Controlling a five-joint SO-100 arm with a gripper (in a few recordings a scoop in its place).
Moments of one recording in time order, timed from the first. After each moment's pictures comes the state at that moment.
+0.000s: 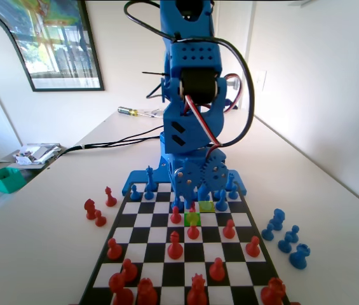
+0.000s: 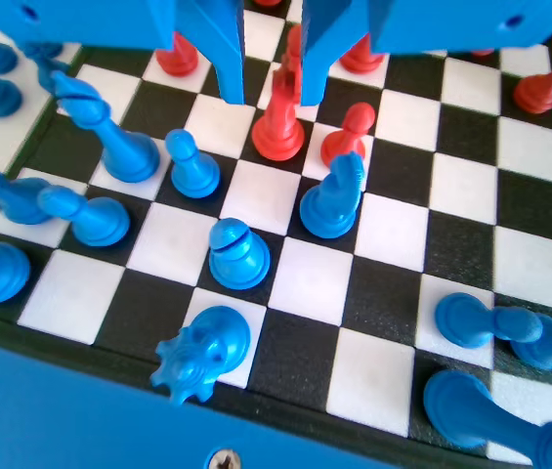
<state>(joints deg) -2.7 88.9 131.3 38.2 -102.1</state>
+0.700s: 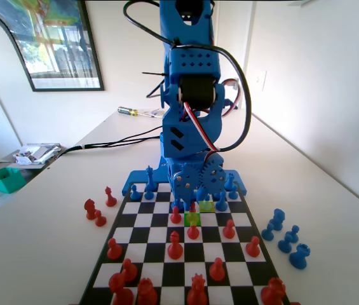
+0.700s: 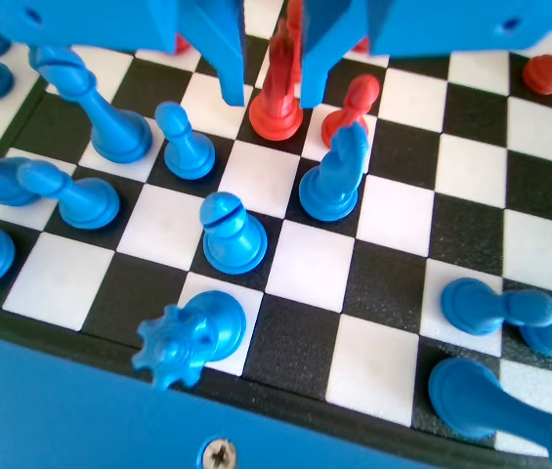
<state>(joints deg) -2.2 87.2 132.4 36.3 -102.7</state>
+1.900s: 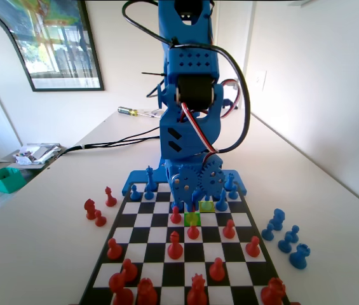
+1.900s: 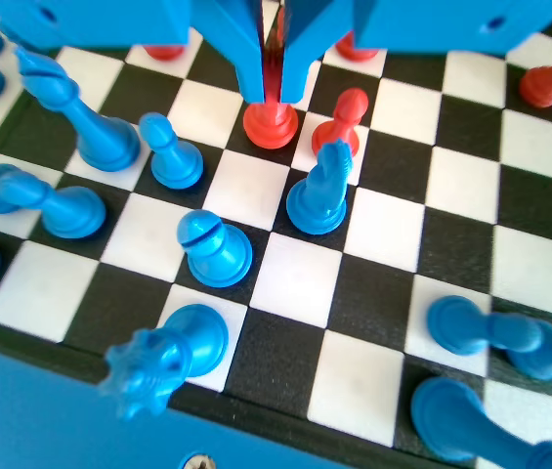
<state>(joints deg) -1.3 86.0 129.4 38.0 -104.7</state>
